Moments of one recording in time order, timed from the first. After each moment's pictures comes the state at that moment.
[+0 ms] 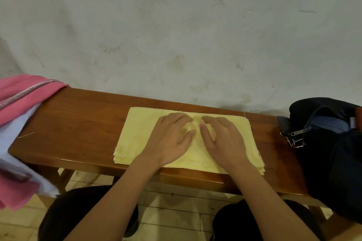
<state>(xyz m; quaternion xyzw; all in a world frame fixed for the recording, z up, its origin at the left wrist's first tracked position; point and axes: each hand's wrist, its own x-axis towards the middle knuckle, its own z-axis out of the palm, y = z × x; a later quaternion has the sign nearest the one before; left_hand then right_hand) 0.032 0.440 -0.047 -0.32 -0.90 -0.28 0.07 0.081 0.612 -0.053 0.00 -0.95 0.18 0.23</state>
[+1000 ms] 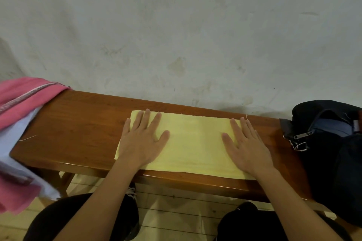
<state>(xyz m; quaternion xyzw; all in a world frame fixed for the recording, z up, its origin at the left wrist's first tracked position) -0.001 0.383 -0.078 -0.17 -0.98 -0.06 -0.02 0.084 0.677 -0.073 -0.13 -0.99 0.07 -0.04</state>
